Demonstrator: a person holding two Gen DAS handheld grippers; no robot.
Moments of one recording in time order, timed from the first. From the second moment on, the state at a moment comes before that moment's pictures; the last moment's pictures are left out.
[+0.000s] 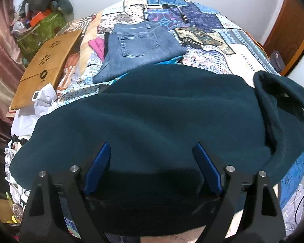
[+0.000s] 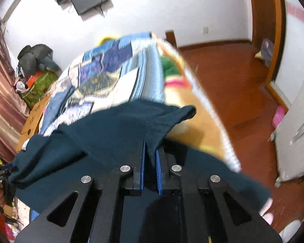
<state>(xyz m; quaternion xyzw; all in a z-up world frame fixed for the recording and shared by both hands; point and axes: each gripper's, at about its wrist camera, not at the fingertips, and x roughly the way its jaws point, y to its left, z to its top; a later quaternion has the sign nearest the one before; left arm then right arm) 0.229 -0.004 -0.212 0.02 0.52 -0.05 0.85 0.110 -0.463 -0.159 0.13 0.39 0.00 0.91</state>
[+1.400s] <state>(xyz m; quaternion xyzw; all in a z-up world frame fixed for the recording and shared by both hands) 0.278 0.190 -0.141 -0.02 0.47 0.08 0.88 0.184 -0.309 -0.131 0.01 0.40 0.13 0.91</state>
